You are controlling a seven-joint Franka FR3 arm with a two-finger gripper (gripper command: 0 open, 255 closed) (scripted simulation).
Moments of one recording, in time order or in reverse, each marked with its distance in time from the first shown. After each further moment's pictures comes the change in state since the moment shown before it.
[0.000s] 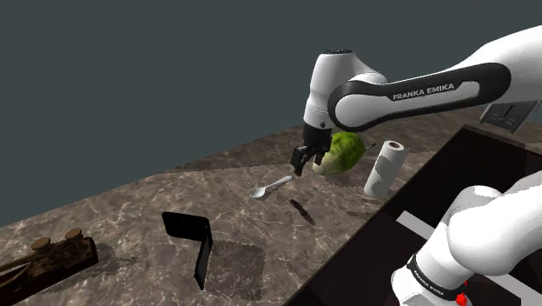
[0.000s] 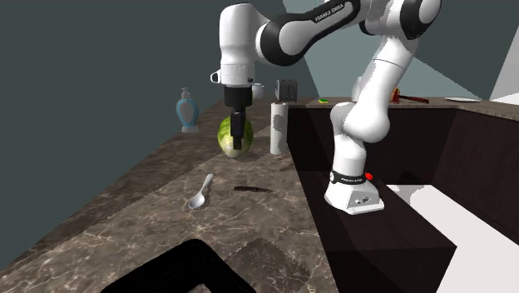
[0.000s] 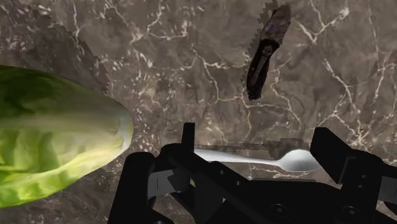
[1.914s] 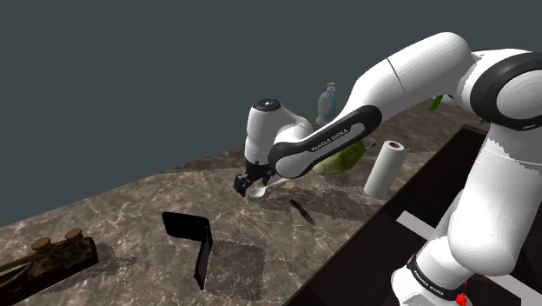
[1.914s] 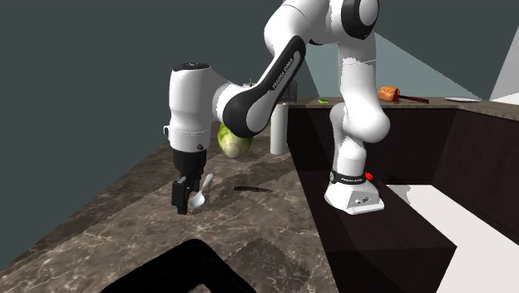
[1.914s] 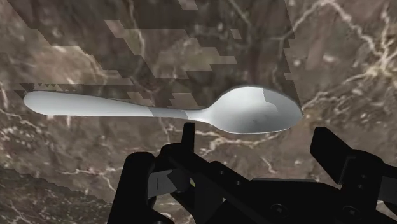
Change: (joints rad) arm 0.021 0.584 0.129 0.261 -0.326 0.390 0.408
